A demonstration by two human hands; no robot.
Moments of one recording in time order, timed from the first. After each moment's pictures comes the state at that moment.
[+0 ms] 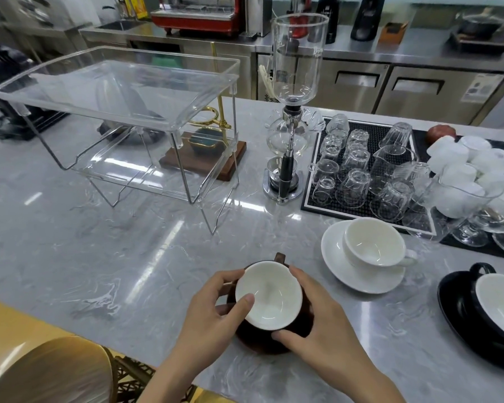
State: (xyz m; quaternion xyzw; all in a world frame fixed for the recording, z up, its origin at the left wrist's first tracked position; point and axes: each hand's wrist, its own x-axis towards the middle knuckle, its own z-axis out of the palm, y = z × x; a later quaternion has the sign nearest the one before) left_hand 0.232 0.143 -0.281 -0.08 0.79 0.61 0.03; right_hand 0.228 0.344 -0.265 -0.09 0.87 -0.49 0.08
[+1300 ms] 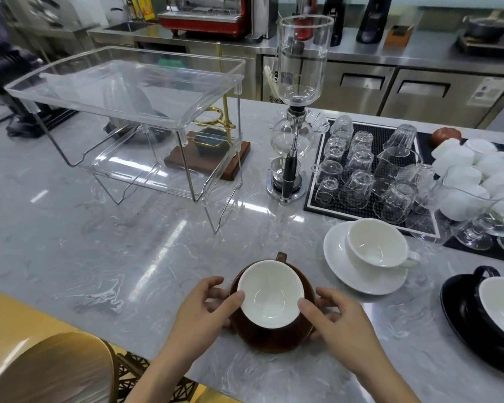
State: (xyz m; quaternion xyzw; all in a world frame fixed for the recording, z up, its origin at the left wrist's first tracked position) left_hand 0.231 0.126 -0.289 -0.22 0.77 0.60 0.10; right_hand 0.224 0.366 -0.286 0.16 0.81 -0.54 0.13
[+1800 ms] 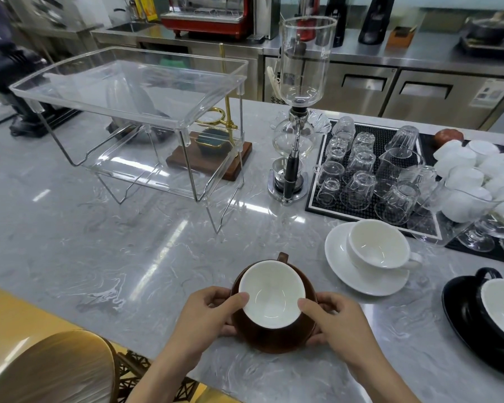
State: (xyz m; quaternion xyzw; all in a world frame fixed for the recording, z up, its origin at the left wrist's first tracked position) left_hand 0.228 0.131 -0.287 -0.24 0.70 0.65 0.13; right_hand 0.217 0.363 -0.290 0.17 0.74 -0.62 0.16
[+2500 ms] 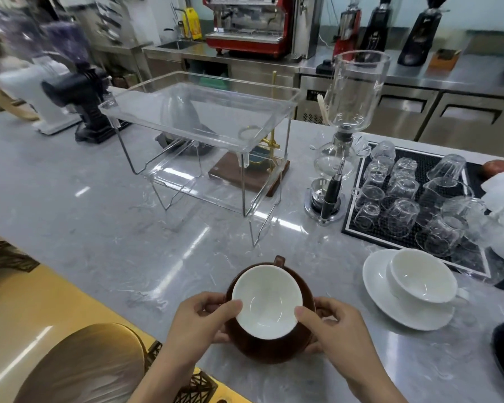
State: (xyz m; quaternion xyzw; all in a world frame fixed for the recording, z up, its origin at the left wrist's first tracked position) left_hand 0.250 0.077 -0.249 -0.27 0.68 0.68 0.04; right_hand 0.214 0.301 -0.253 0.11 0.76 -0.61 0.17
